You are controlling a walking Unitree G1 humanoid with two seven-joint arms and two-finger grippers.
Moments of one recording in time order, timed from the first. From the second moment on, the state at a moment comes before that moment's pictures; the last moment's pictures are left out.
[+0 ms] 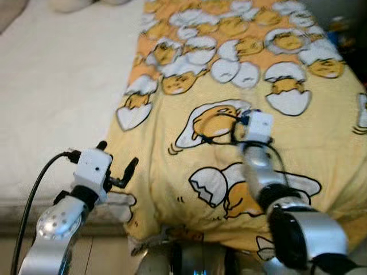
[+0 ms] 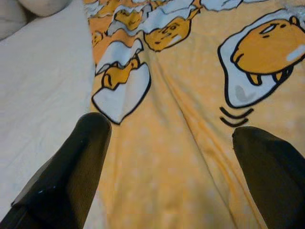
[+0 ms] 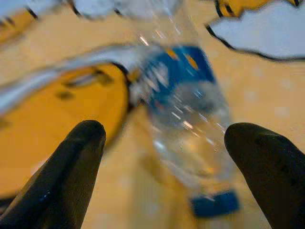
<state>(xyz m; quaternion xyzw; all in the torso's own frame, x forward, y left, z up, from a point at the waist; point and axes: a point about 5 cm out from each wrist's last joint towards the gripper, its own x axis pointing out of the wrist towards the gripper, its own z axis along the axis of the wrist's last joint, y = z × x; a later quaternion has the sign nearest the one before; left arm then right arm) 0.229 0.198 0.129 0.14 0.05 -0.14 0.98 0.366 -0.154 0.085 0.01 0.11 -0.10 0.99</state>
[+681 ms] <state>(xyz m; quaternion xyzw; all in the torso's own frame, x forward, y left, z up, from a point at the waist) 0.225 0.196 0.130 0.14 0.06 -0.14 0.98 0.361 -0.170 0.075 0.03 0.15 -0.11 0.98</state>
